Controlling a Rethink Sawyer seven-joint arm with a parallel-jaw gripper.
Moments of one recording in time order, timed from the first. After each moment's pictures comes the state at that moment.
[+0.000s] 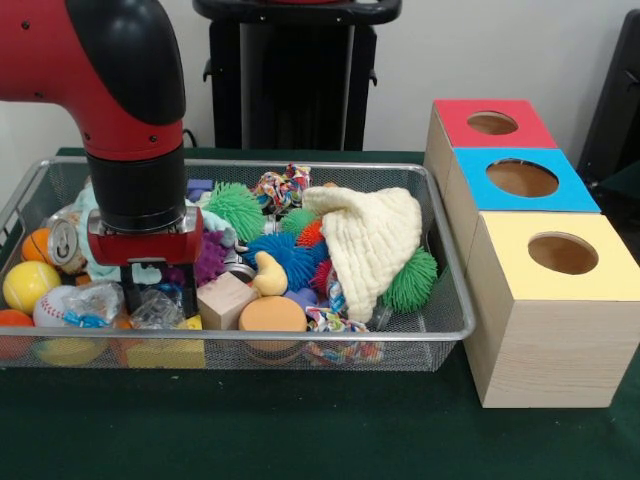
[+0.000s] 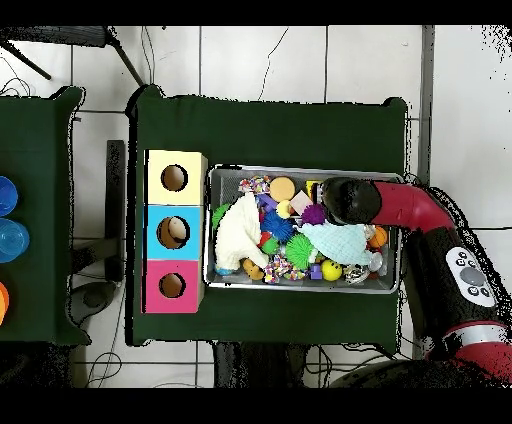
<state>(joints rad) -0.73 -0.41 0.40 1.37 -0.55 0.64 1.57</state>
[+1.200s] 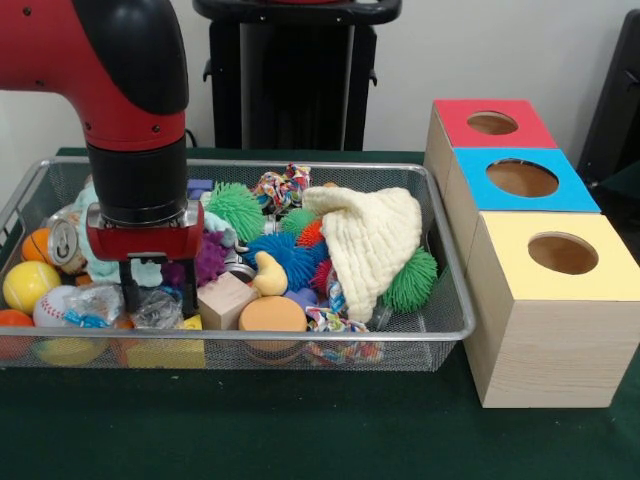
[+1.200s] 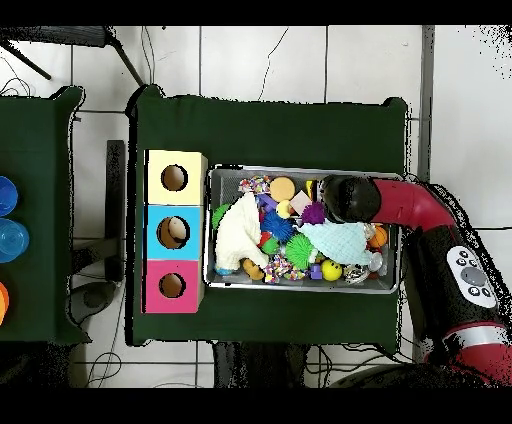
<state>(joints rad) -0.71 -0.44 0.40 1.38 -0.55 0.64 1.57</state>
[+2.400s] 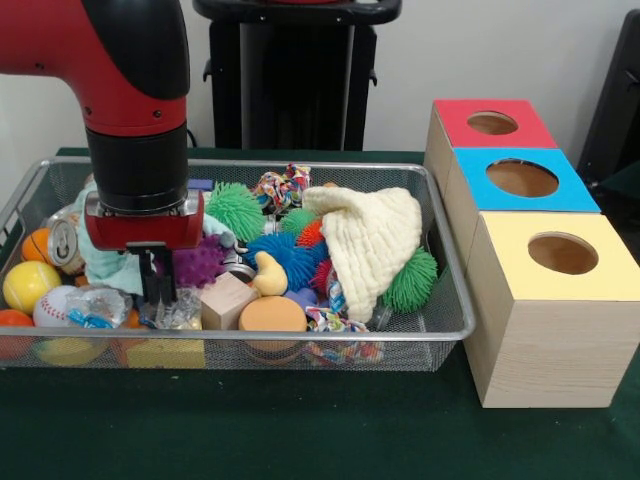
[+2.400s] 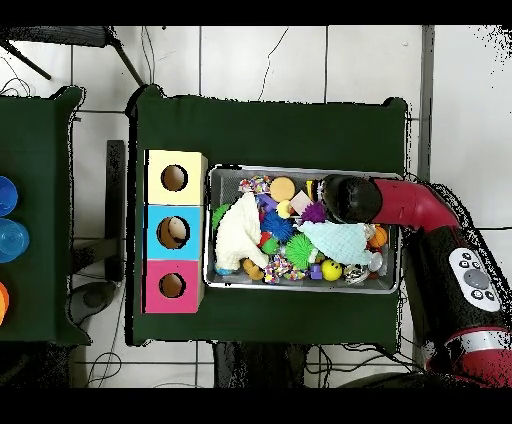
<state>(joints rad) -0.71 -0.46 0.40 1.39 -0.55 0.64 1.57</state>
